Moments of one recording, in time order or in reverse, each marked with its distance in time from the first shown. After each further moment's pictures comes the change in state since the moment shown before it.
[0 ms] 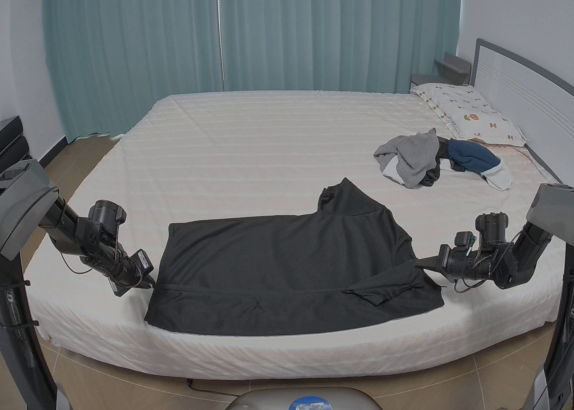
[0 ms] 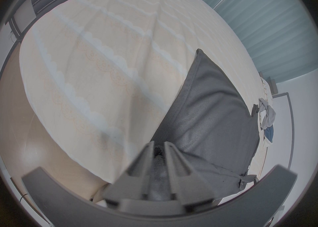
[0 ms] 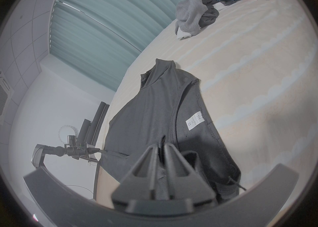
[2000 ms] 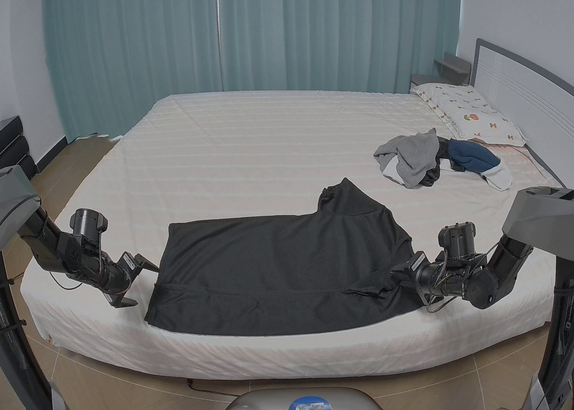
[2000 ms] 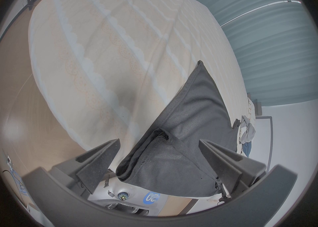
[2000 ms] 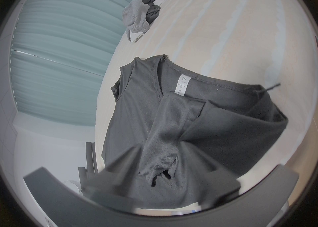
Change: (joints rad) left arm 0.056 -0.108 0.227 -0.212 -0.131 -0.179; right arm 0.257 -0.044 0.084 -0.020 -0.468 0.601
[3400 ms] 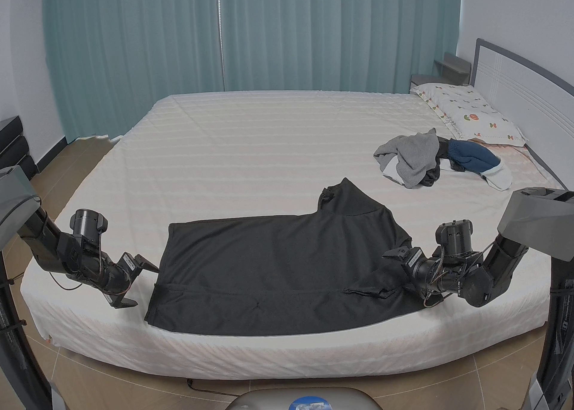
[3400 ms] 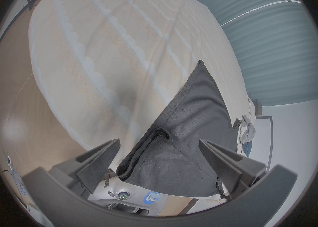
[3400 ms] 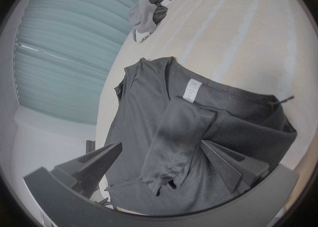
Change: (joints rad) left arm 0.000 0.000 0.003 0.000 0.000 0.001; right arm -0.007 0.042 -0.050 -0.048 -0.017 -0.037
